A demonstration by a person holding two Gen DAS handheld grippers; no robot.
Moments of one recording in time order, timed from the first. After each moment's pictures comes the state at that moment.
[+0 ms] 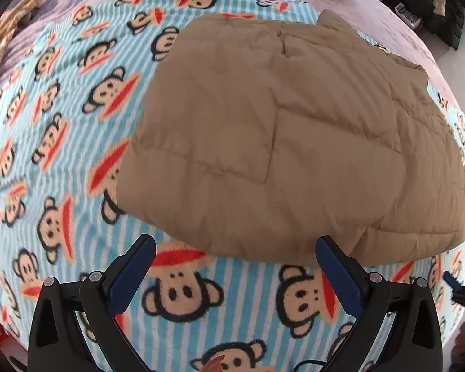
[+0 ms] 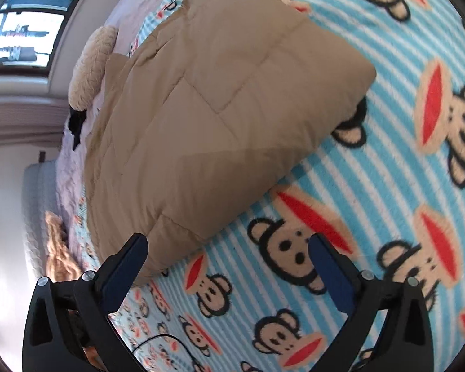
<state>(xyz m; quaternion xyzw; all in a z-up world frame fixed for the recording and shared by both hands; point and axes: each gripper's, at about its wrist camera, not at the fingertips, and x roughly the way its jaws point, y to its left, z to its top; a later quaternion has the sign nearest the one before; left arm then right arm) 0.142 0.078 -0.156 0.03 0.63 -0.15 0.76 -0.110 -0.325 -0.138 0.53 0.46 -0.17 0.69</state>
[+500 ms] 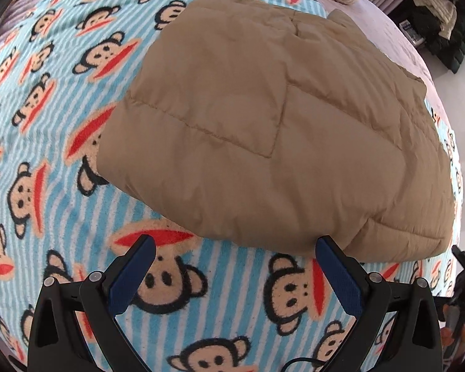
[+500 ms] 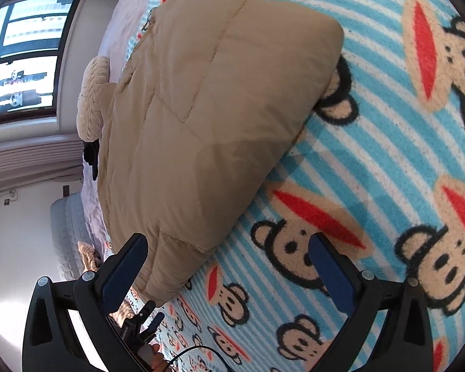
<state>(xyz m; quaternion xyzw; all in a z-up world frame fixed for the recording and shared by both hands) 0.133 0.089 -0.180 -0.04 0.65 -0.16 0.74 -0.129 -0.332 -0.164 0.61 0.41 -0.16 0.66</state>
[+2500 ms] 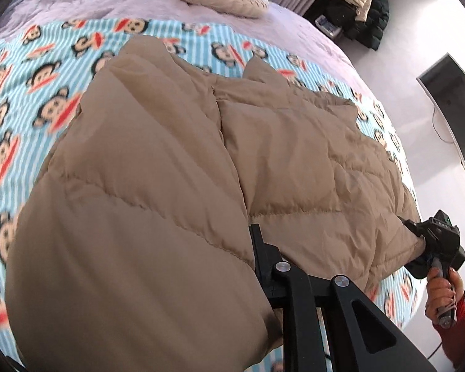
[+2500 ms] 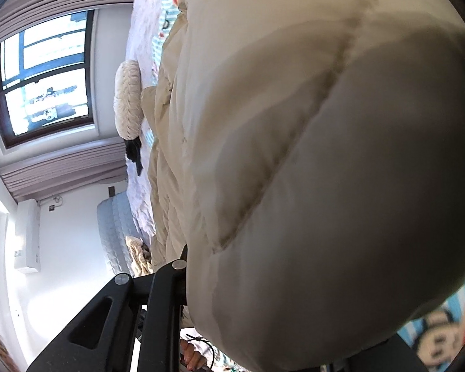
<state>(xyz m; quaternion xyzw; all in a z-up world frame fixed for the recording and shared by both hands) 0.094 0.117 -0.139 -0.03 0.57 -0.33 0.75 -0.154 -0.292 -0.162 0.69 0.34 -0.09 0.64</state>
